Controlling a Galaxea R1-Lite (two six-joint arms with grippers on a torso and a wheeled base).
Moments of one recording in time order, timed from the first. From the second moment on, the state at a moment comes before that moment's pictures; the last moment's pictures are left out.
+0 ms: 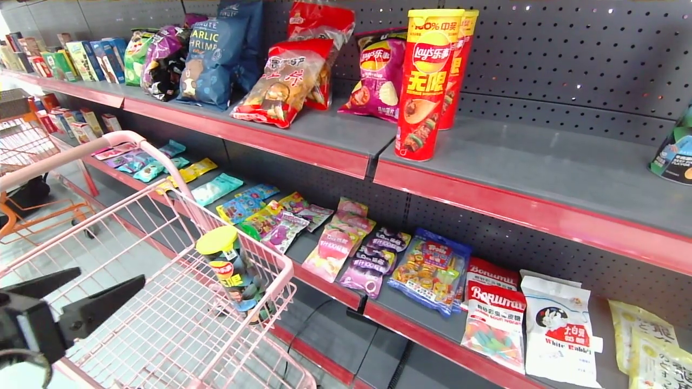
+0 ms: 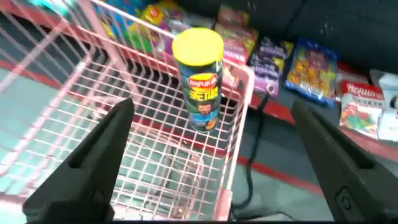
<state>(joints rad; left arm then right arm) -0.06 0.96 -0.42 -0.20 -0.19 -0.09 0.00 0.00 0.00 0.00 -0.01 0.00</state>
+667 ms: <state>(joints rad) -0.07 1.47 -0.37 -0.60 -0.23 -0.10 0.00 0.00 0.00 0.00 -0.01 0.00</state>
